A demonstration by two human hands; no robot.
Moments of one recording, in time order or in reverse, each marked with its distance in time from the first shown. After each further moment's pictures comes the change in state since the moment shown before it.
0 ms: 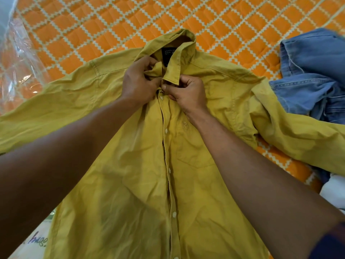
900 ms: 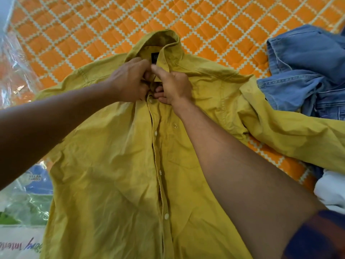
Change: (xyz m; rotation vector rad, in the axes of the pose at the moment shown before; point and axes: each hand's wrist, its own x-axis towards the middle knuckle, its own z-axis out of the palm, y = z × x) left_hand 0.026 0.024 -0.024 0.619 -0.415 0.343; right_hand 0.004 -0.047 0.012 -0.031 0.078 0.361
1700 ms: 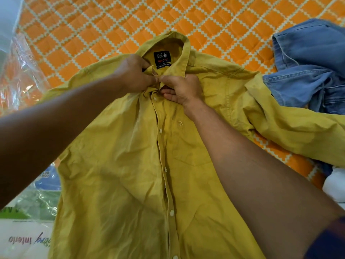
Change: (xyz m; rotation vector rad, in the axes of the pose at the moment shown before) left_hand 0.005 0.015 -0.005 -0.311 0.004 -0.425; right_hand 0.000 0.011 -0.014 0.179 -0.062 0.022
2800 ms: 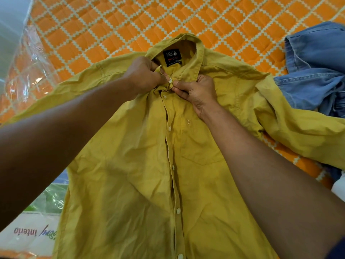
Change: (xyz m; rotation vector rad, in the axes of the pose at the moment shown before) left_hand -0.009 -0.009 0.006 -0.303 -0.029 -0.103; right_hand 0.002 0.013 -0.011 0.178 -0.081 -0.045
